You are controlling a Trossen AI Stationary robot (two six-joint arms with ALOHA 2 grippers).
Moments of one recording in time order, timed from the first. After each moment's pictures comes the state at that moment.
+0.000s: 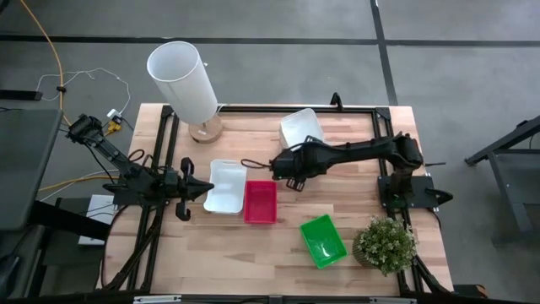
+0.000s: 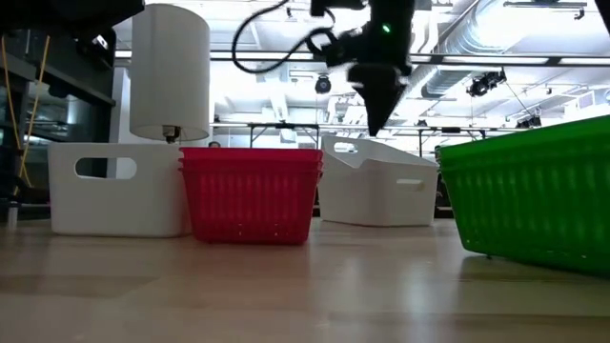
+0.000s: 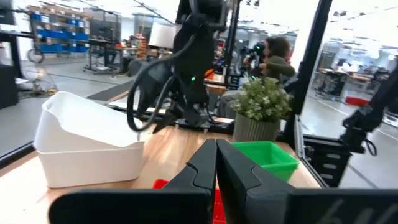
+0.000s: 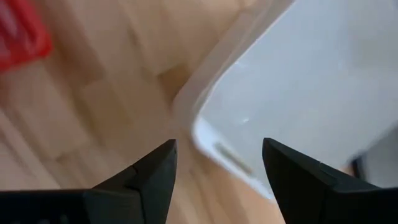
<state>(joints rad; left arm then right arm) -0.55 0.54 0.16 0.46 -0.75 -0.08 0.04 1.89 1.63 -1.25 0.48 0.41</state>
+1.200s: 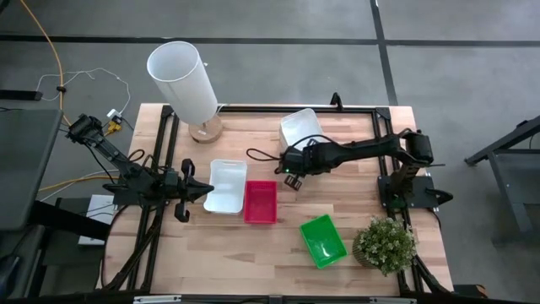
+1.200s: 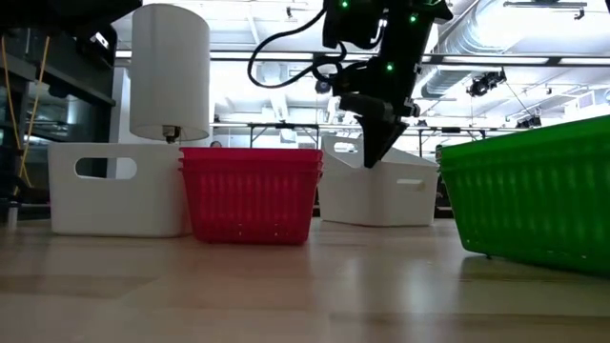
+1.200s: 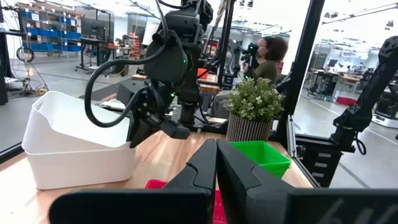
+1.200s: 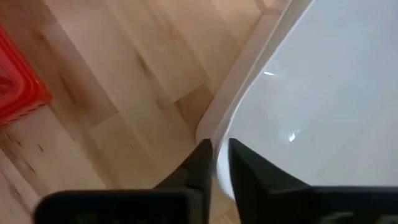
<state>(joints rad) -0.55 0.54 0.16 0.46 -0.72 -0.08 -0.02 1.79 1.33 -0.84 0.38 0.44</state>
